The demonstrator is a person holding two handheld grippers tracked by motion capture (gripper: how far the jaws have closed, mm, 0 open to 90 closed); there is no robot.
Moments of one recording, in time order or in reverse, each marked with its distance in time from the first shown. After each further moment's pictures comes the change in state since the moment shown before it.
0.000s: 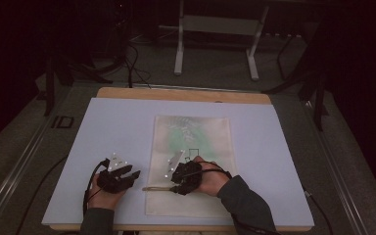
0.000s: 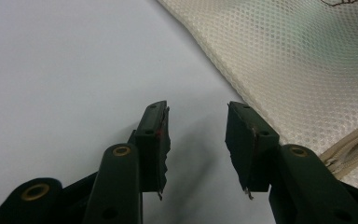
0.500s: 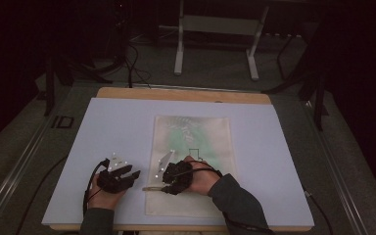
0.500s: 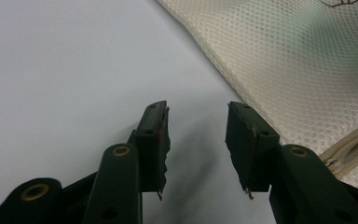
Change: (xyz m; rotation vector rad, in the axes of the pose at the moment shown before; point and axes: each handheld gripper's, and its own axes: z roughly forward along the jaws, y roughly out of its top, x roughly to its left) left arm 0.000 0.000 0.000 -0.003 0.001 -0.001; right arm 0.001 0.021 0.013 -0.013 0.024 -0.021
